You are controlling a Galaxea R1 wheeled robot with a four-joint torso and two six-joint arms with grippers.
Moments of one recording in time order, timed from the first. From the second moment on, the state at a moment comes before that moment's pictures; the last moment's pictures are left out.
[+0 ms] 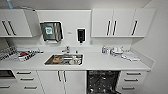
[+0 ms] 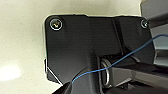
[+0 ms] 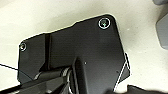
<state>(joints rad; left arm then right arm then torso) 1.46 2.89 -2.55 0.13 0.06 -0.10 -1.55 2.92 -2.67 -0.27 0.17 0.43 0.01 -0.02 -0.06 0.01</state>
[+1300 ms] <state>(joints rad) 1.45 3.09 -2.82 0.13 0.06 -0.10 -1.55 3.03 -2.81 -0.27 0.16 0.43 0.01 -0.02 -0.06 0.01</state>
